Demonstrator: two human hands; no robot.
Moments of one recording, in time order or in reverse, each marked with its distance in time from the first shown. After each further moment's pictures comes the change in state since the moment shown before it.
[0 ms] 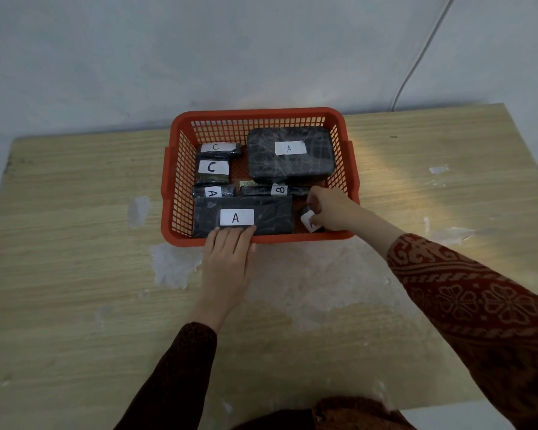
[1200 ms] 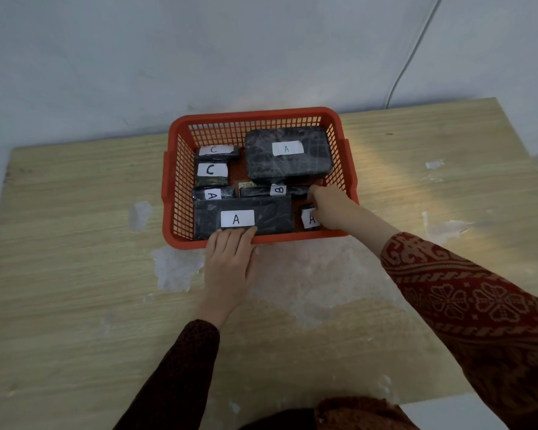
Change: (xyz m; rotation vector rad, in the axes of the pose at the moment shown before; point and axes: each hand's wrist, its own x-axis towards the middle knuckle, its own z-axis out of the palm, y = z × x) left_hand -0.002 -0.004 0.006 -0.034 0.055 0.055; right_hand -0.003 -0.005 0.003 -0.096 0.048 0.010
